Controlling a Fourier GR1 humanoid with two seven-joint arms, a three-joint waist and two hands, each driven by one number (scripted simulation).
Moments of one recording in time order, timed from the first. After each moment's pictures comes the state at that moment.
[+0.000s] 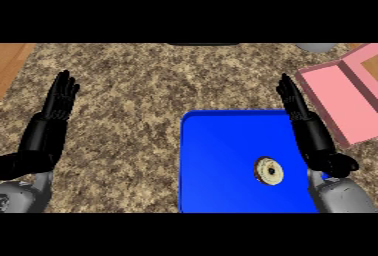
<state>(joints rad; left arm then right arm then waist) -0.16 0.51 -0.24 -1.60 0.30 0.32 -0.19 -0.20 -0.31 0.23 -1.58 -0.10 -0.16 -0.15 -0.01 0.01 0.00</state>
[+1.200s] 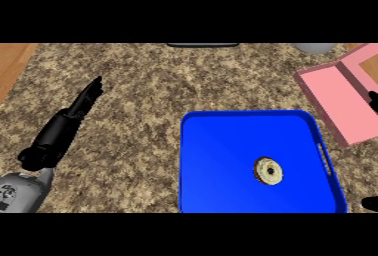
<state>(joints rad) -0.23 0.57 -0.31 -1.54 0.20 0.10 -0.11 0.11 -0.86 -0.07 -1.98 0.15 0.13 -0.16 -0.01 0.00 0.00</state>
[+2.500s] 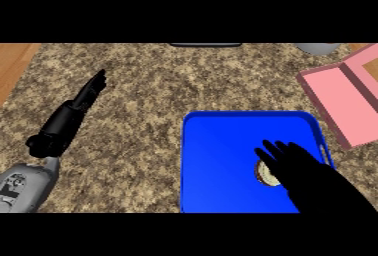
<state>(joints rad) -0.27 0.48 -0.22 -1.48 0.12 0.02 -0.10 -0.18 -0.63 0.55 -2.23 0.52 0.60 0.80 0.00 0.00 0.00</state>
